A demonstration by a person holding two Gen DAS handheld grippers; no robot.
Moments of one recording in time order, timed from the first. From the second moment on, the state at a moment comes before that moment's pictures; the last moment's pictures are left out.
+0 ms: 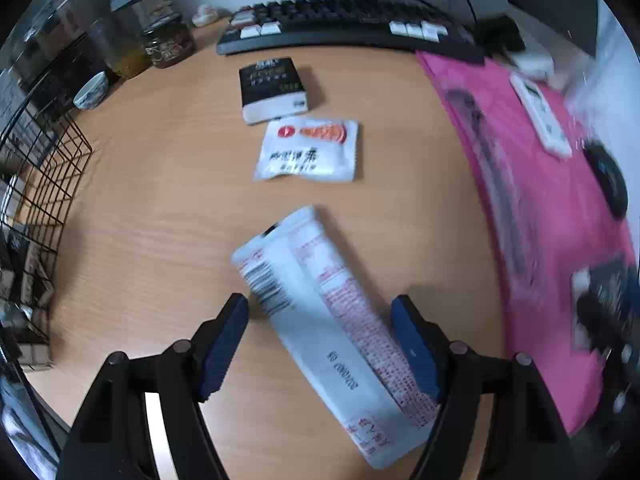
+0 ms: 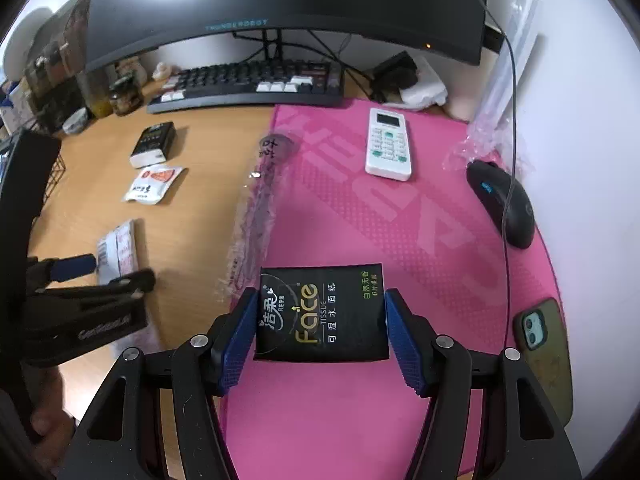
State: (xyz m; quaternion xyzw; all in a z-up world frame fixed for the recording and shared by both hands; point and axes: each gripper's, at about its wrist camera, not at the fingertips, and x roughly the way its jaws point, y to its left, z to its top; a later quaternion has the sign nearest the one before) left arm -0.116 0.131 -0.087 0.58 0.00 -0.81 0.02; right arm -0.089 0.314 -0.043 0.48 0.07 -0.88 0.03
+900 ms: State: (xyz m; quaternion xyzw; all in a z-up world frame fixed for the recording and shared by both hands) left arm -0.107 0.146 -0.061 0.55 -0.06 -0.83 -0.05; right arm -0.094 0.314 -0.048 0.50 0.02 -0.86 0.06
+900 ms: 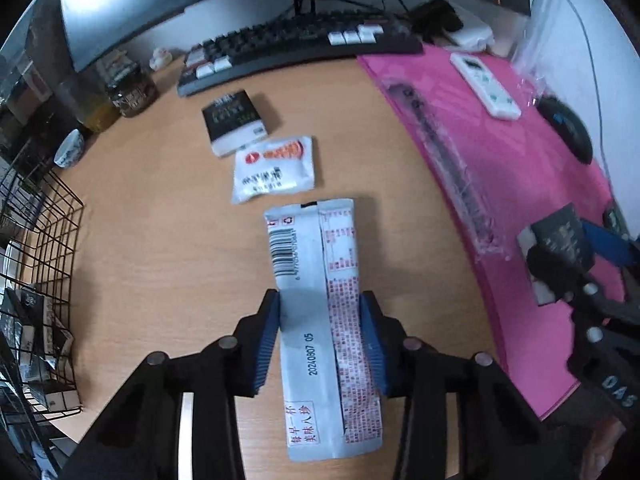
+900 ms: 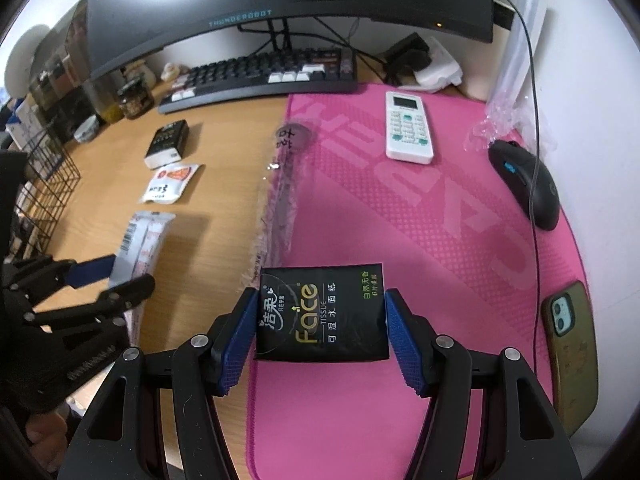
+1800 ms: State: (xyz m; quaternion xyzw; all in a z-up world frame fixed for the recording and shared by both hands) left arm -0.013 -0.193 0.042 0.45 0.06 -0.86 0.22; right arm -0.050 -0.076 0.055 0.38 0.19 -0.82 0.39
